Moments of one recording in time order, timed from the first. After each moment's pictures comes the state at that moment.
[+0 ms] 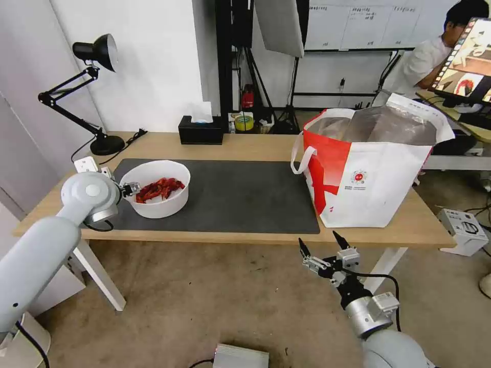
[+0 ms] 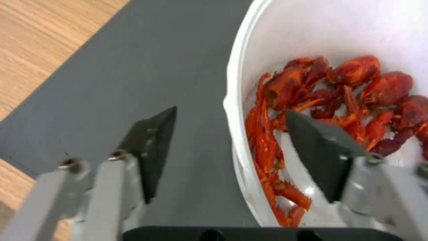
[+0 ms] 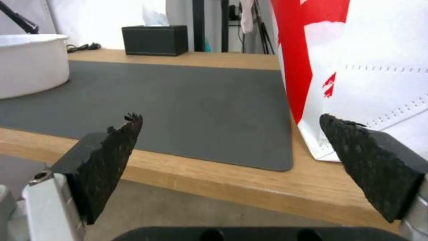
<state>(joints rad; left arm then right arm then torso) 0.53 -0.74 -0.10 -1.70 -1.73 0.61 -1.17 -1.55 0.91 0.27 2.13 0.44 0.10 0.27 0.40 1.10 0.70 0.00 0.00</state>
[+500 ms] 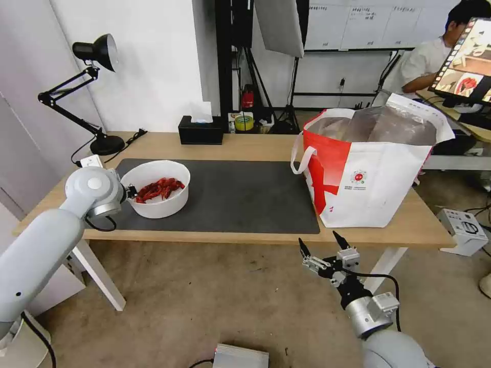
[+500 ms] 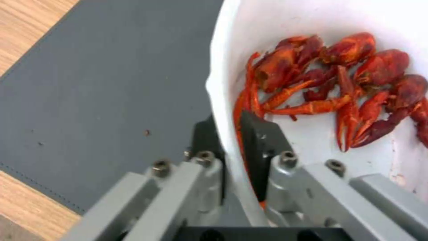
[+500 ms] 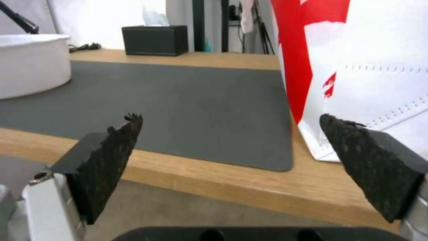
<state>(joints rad) 0.50 -0.74 -0.07 -1.67 -1.79 0.64 -1.17 -1.55 0.91 0.27 2.13 0.44 0.10 0.27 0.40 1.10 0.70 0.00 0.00</state>
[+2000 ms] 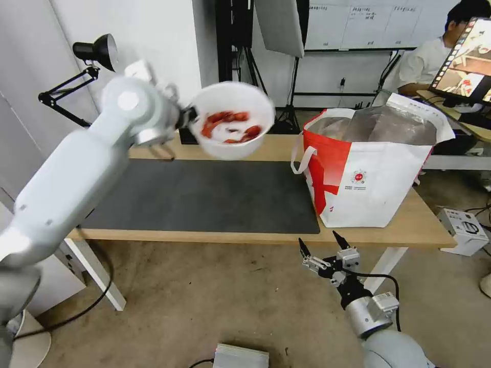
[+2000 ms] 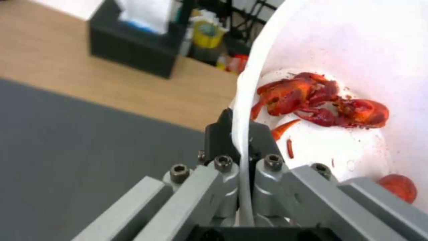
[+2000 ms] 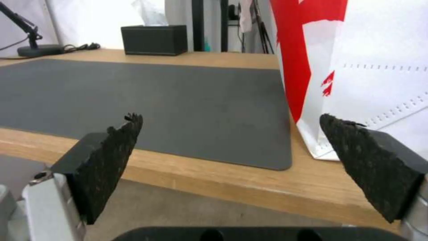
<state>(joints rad) -0.12 -1.04 0.23 -1.67 -1.96 0.52 -1.22 -1.55 0.91 0.27 2.13 0.44 0.10 0.27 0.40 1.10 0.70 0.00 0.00</state>
